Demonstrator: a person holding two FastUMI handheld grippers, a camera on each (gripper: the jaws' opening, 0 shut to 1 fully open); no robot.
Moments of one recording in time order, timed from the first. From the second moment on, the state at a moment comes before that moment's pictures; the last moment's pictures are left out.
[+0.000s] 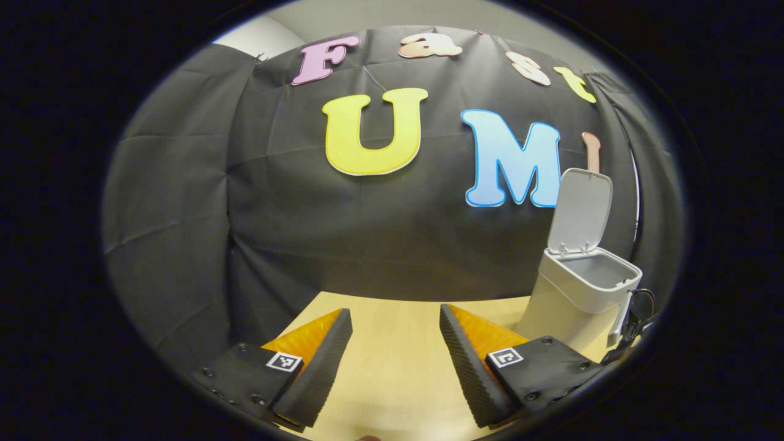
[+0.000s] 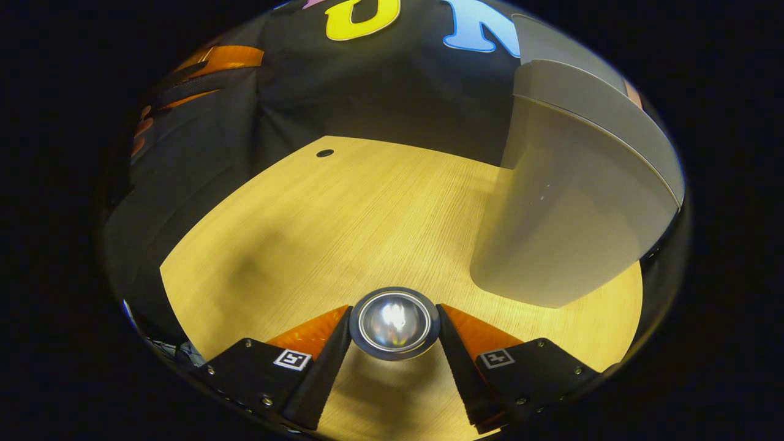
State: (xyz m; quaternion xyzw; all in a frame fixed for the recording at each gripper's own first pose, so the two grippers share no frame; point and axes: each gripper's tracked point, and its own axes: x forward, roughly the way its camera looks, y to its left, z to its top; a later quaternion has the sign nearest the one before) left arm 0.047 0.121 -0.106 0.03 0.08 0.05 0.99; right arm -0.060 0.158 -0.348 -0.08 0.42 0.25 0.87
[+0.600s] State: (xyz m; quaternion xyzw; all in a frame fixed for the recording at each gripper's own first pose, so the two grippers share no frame) left arm 0.052 0.110 -0.112 0.02 0.09 0.04 0.99; right arm -0.020 0.162 -0.207 -0.03 0.27 0.25 0.93
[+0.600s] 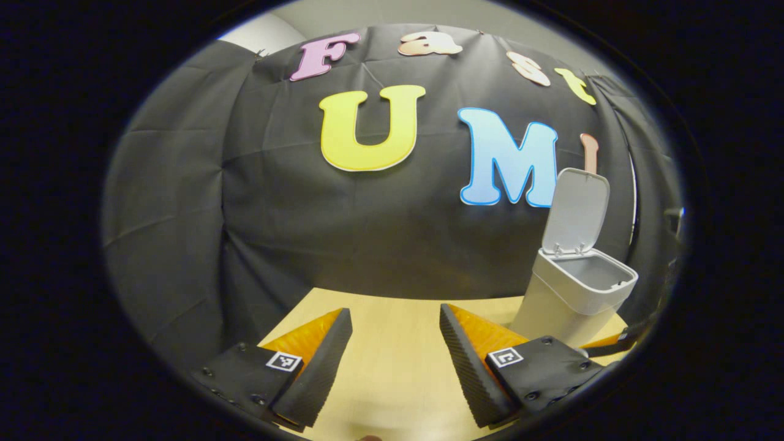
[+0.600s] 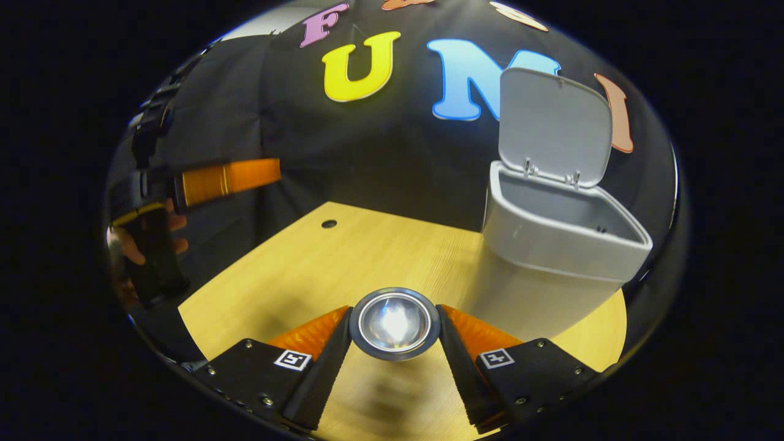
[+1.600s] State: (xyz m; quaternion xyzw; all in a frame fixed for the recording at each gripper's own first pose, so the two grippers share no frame) left arm 0.050 0.087 -0.123 0.03 0.10 0.02 0.99; right arm 0.045 0.087 -0.052 0.13 0.09 0.13 0.98
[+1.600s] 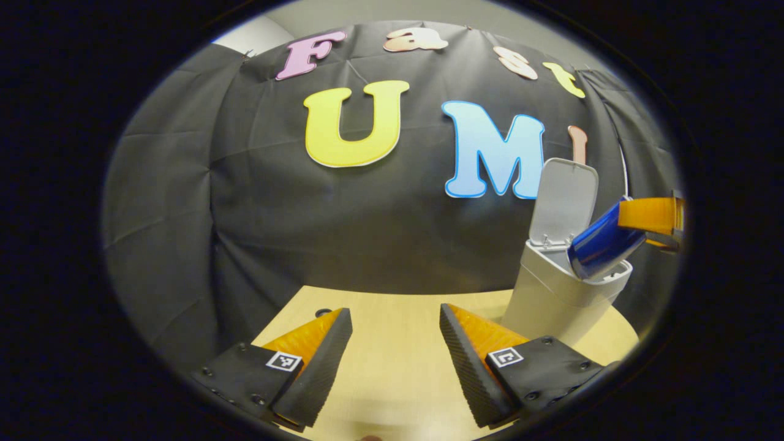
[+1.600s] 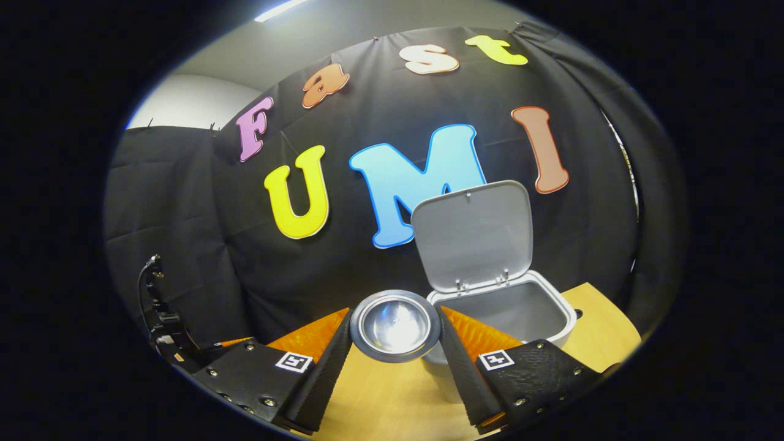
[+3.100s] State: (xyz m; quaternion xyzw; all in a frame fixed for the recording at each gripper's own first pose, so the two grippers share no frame) left arm 0.052 0.089 -0.124 0.04 0.11 0.03 0.99; right arm 0.106 -0.012 -0.143 0.02 0.18 0.00 0.98
